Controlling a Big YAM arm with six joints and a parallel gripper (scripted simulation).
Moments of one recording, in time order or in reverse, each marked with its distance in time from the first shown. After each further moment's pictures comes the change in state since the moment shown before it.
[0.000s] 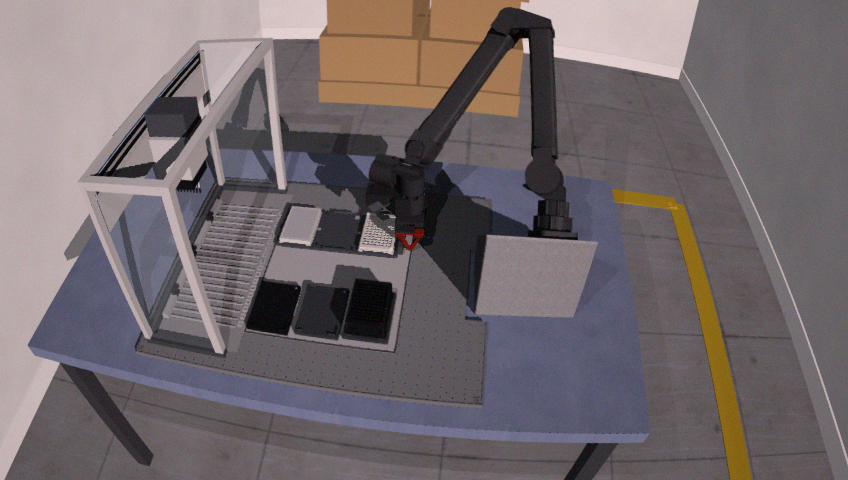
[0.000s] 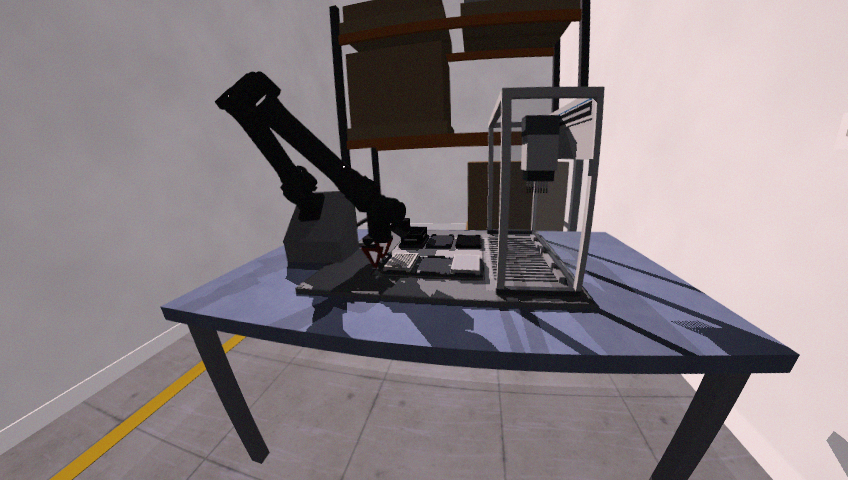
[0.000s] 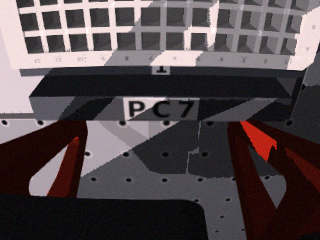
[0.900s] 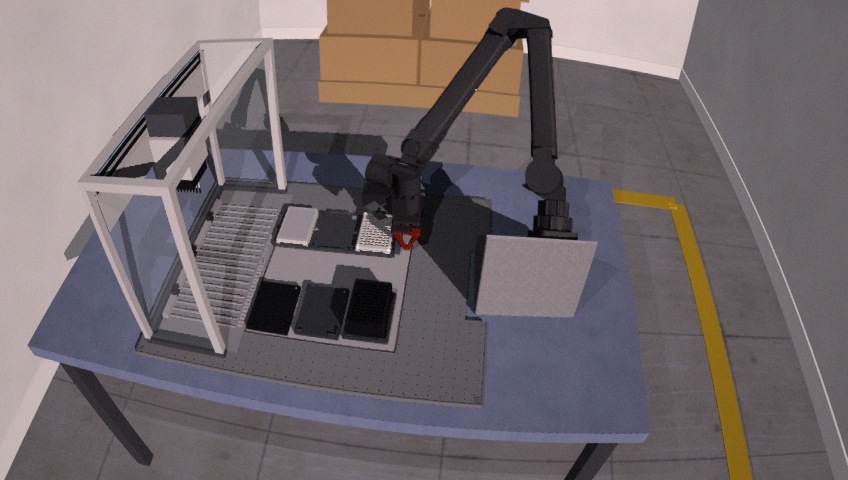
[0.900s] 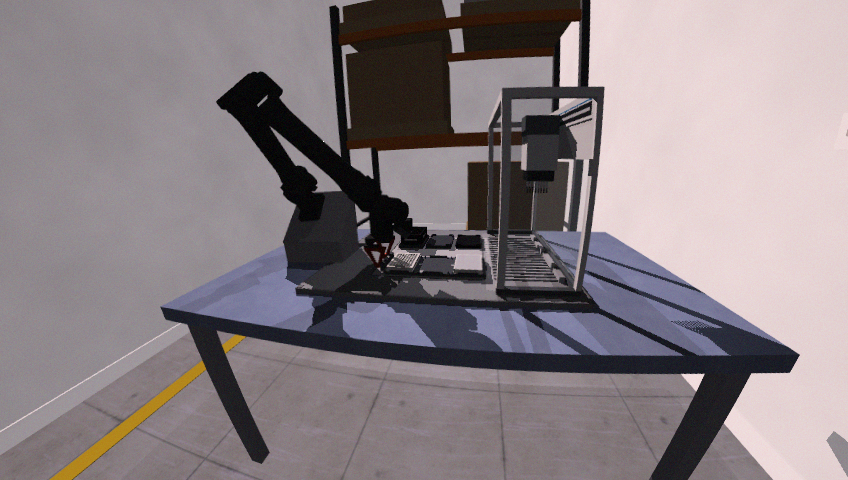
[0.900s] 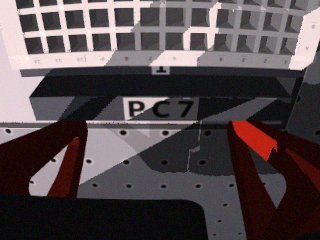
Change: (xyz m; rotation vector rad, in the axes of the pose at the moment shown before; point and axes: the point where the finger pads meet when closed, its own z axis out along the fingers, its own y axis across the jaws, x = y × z) arm -0.008 0.000 0.000 -0.002 0.004 -0.004
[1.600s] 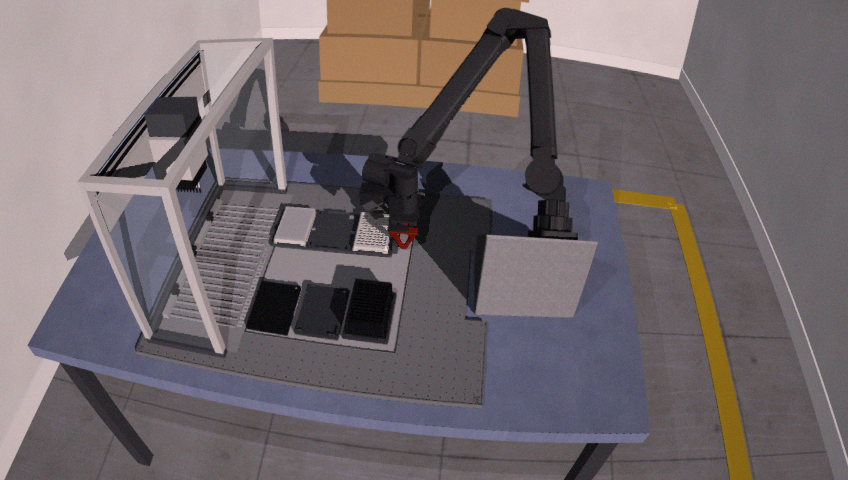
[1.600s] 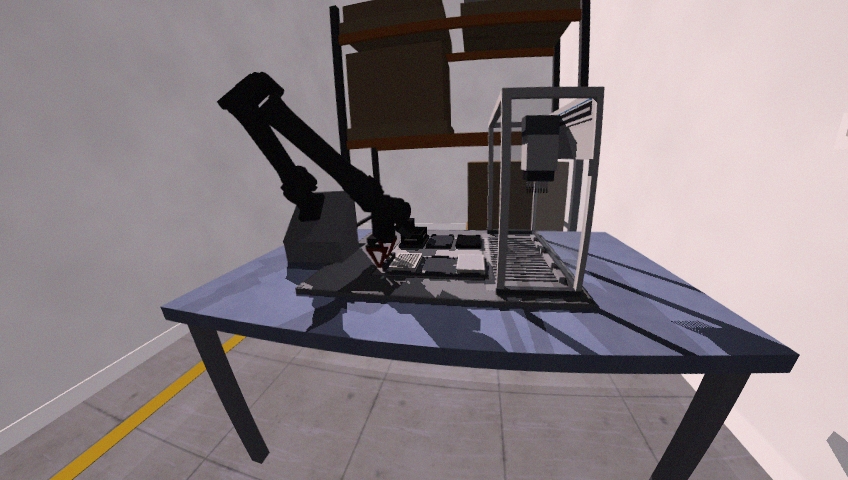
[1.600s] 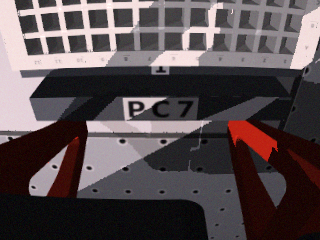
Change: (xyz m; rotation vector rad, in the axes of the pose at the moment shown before) arm -0.007 -0.001 0.000 -0.002 0.001 0.000
